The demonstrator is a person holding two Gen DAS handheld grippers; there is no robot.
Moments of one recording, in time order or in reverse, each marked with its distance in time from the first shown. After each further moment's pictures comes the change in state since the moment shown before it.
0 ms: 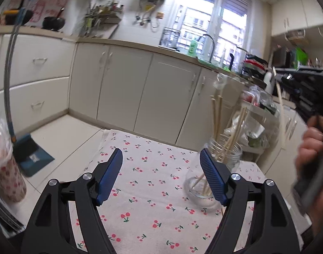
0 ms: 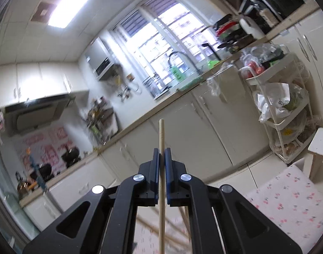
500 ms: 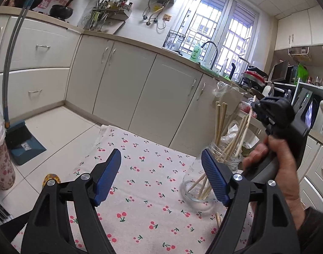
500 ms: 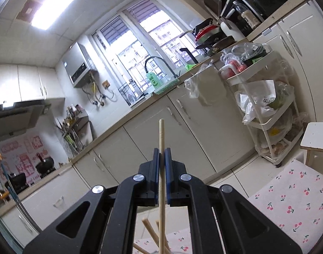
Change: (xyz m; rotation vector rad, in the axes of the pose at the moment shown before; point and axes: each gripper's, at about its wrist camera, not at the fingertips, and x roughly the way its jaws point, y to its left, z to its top) left arm 0.011 0.010 -0.004 -0.088 -0.004 -0.042; right arm 0.054 -0.018 -0.044 -0.048 -0.044 -0.134
